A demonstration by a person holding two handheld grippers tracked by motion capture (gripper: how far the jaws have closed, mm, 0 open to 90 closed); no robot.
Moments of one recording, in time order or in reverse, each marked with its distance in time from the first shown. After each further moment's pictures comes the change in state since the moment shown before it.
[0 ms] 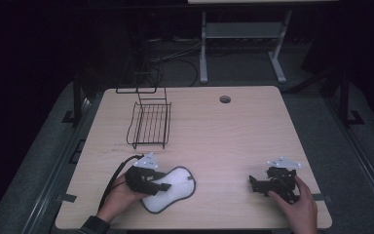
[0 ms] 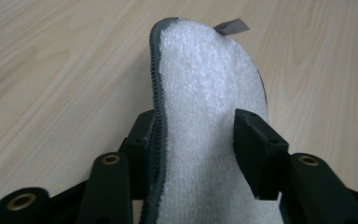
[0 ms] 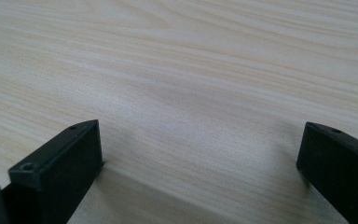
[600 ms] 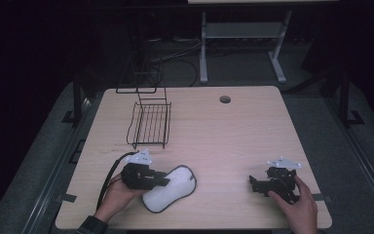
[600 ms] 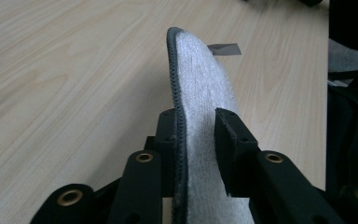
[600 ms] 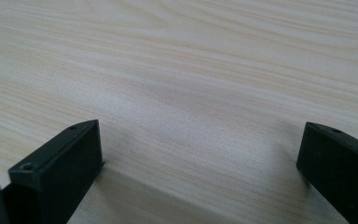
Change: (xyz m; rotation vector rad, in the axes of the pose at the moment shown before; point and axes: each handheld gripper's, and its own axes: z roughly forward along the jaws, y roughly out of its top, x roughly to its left) left arm 0.003 0.004 -0.015 -0.089 -0.066 -0.030; right arm 0.000 0.000 0.000 0.000 0.000 0.000
